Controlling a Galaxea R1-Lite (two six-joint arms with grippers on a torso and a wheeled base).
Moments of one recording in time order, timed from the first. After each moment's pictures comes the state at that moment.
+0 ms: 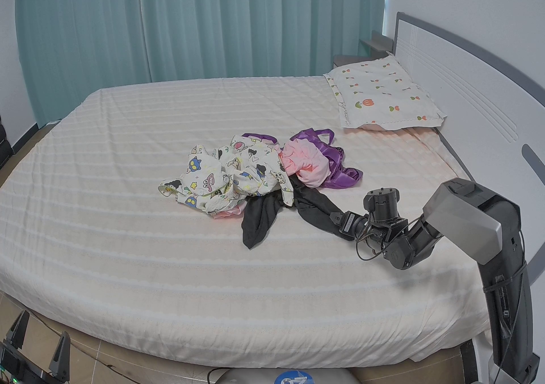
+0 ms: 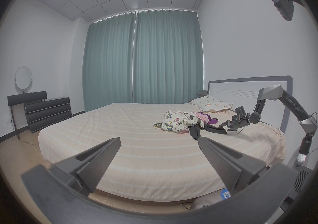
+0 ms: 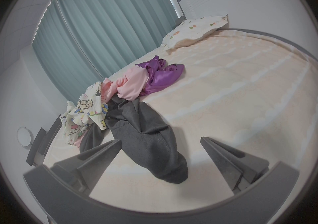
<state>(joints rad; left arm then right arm) 0.01 0.02 -0.02 0.00 0.00 -0.01 0.35 2.58 -1.32 -0.80 -0.14 0.57</state>
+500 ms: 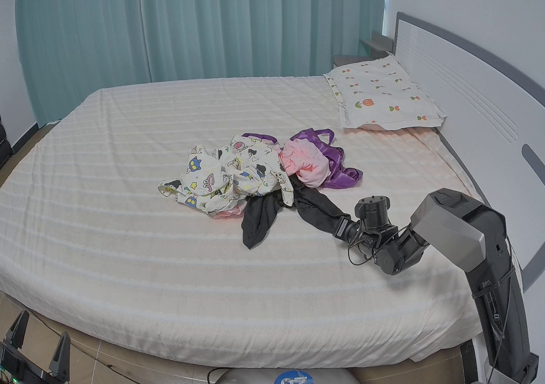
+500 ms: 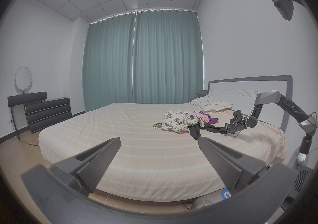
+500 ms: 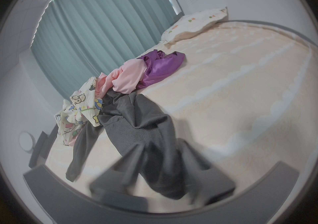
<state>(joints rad) 0.01 0.02 -0.02 0.00 0.00 0.00 0.36 2.66 -1.38 -0.80 -0.14 0.65</state>
